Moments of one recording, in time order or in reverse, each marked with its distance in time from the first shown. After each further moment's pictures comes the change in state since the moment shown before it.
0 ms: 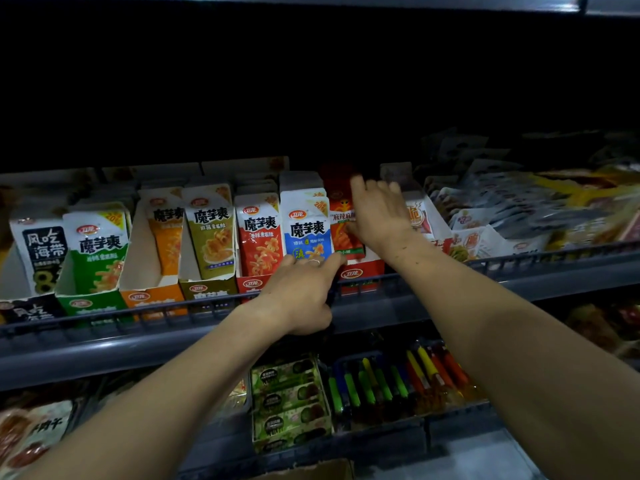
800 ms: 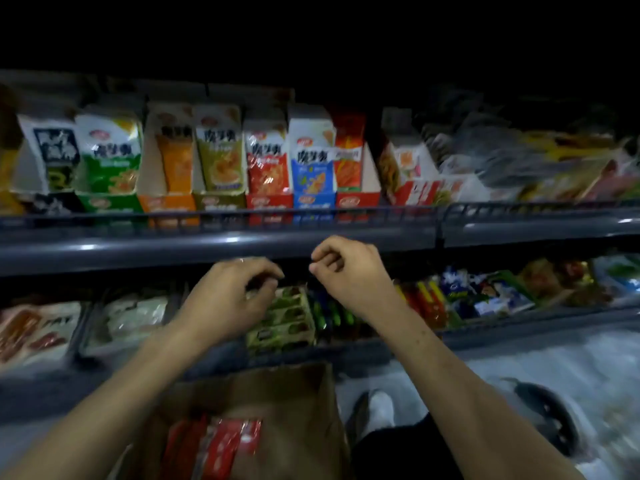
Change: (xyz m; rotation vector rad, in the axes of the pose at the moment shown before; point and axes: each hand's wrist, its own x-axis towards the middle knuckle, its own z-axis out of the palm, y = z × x) left_hand -0.149 -0.018 0.047 -0.538 0.368 -0.080; right_hand -0.183 -0.069 -0.029 0.842 -0.208 0.101
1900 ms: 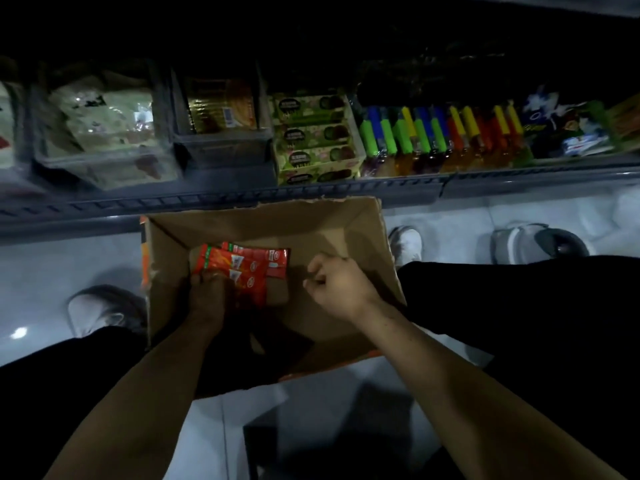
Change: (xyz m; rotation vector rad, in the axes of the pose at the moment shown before) left_hand -0.283 -0.211 0.208 0.004 -0.595 -0.913; right_hand -0.174 0.057 0.228 -0.151 -0.718 0.612
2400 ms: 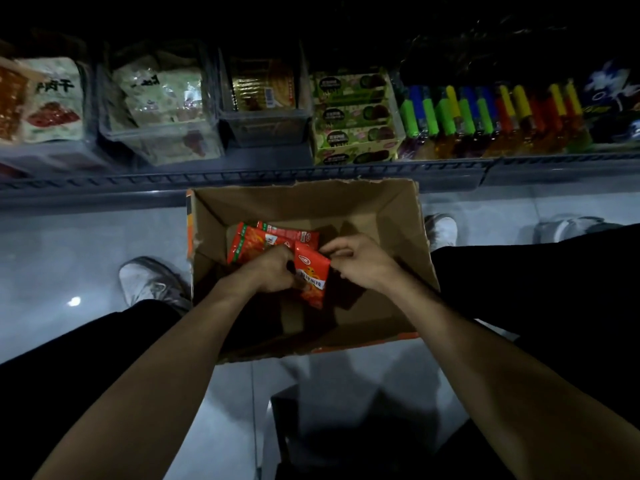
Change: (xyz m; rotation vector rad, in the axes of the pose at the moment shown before) left_hand -0.031 0.056 -0.038 -0.152 -0.437 0.181; right_hand 0.016 -0.005 0.014 0.384 -0.146 -0.004
